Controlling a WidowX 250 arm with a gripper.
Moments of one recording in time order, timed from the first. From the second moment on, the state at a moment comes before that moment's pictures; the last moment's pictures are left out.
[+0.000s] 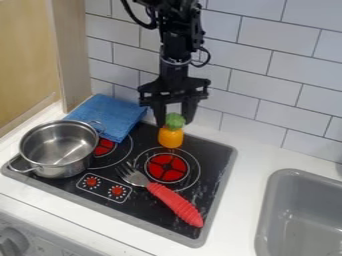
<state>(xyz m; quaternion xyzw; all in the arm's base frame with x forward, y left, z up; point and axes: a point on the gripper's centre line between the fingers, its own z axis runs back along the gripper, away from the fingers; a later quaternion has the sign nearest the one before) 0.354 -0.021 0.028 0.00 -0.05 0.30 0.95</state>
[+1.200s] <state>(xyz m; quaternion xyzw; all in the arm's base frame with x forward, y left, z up) 0.322 -0.087 0.064 -0.03 -0.06 0.26 0.96</state>
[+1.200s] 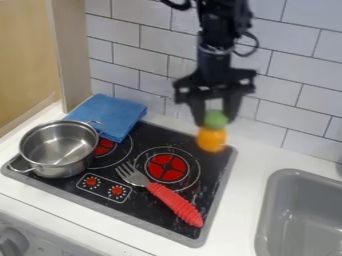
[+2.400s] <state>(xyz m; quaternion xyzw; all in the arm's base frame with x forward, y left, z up) 0.276 -0.135 0.021 -0.02 -0.02 0.23 0.97</state>
